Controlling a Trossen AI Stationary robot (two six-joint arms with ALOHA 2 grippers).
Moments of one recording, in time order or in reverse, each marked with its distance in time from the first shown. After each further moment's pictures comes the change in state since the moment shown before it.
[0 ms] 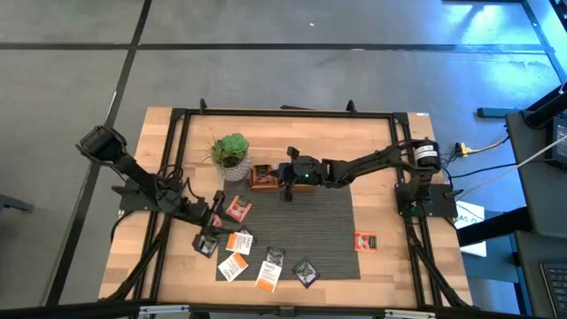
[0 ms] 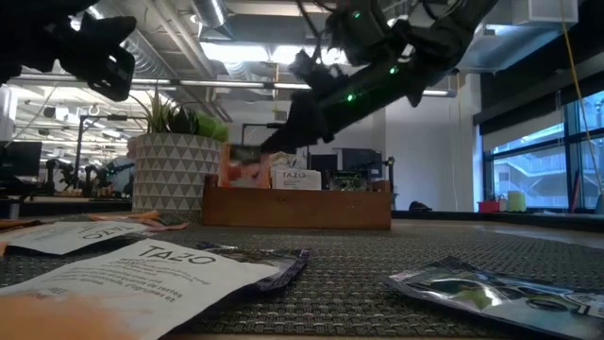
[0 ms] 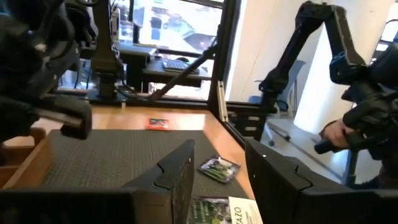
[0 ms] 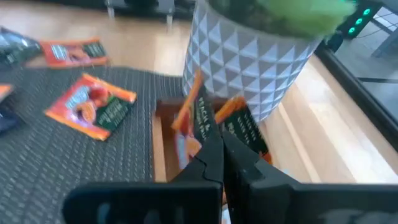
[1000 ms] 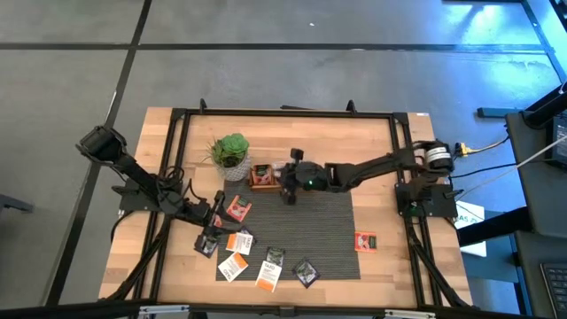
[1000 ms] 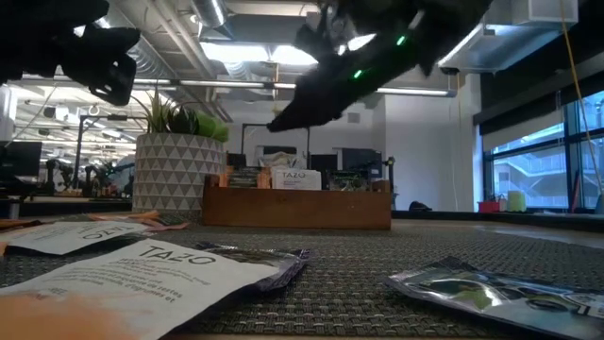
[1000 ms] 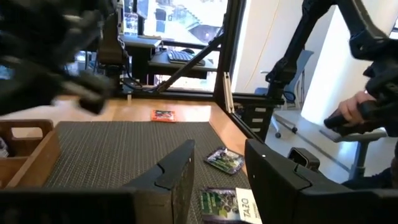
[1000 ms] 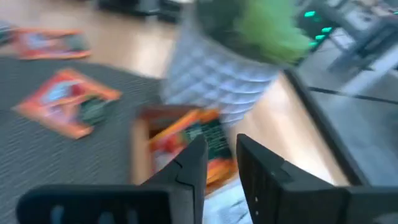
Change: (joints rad) left arm 0.002 0.000 0.014 -0.056 -0.017 0.001; right arm 0.073 -0.096 0.023 -0.156 0.165 -0.096
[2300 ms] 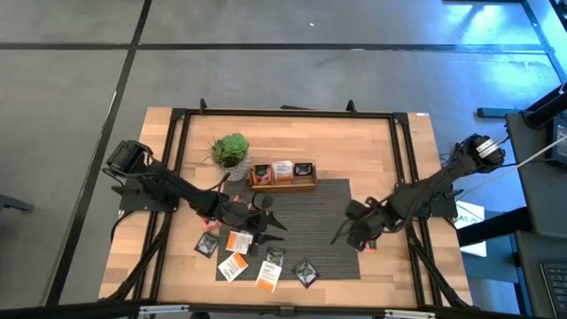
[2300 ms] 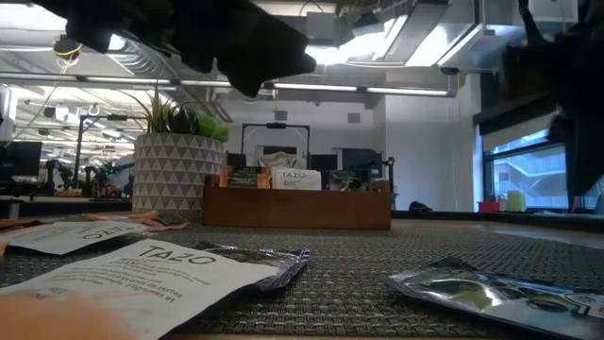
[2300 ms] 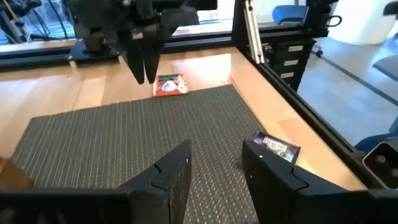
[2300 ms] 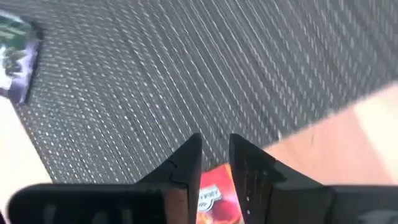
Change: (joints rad) left arm 0.258 0.378 0.654 -0.617 0.254 0.103; right arm 0.521 -0.489 -0.353 -0.890 -0.183 1.317
